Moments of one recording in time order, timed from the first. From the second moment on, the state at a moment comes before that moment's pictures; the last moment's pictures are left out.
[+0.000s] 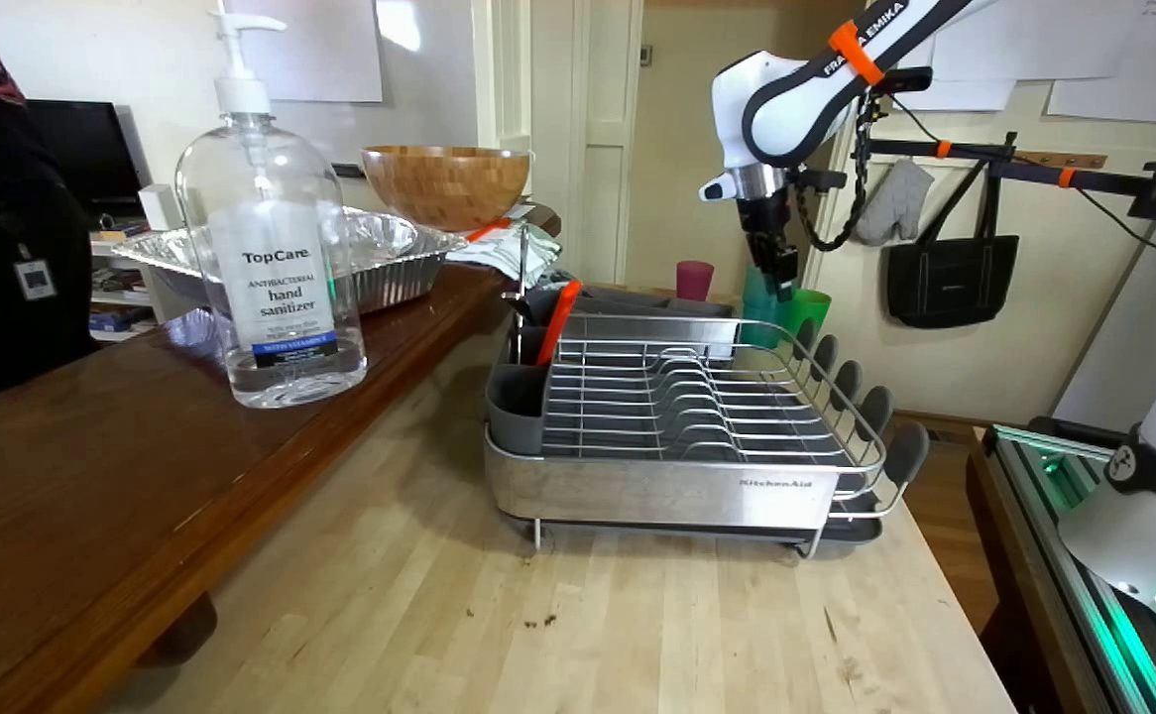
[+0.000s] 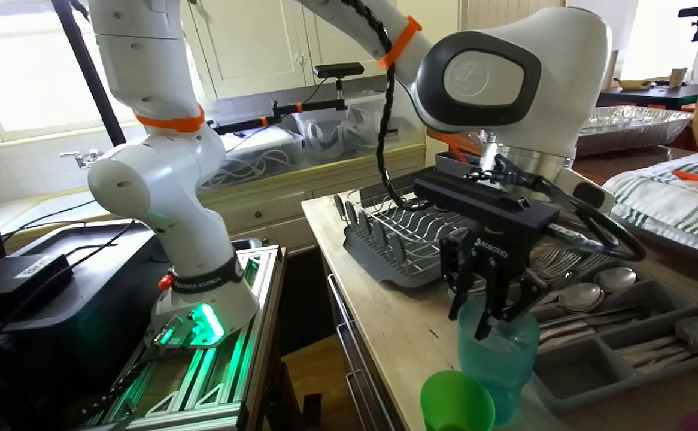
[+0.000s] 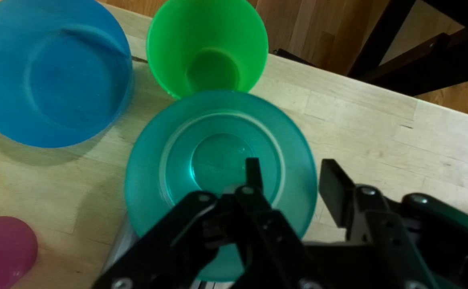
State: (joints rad) arm -0.22 0.16 -0.21 -2.16 -0.29 2.08 -0.80
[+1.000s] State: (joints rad) arm -0.20 -0.06 -0.19 -2.26 -0.35 2.06 -0.58
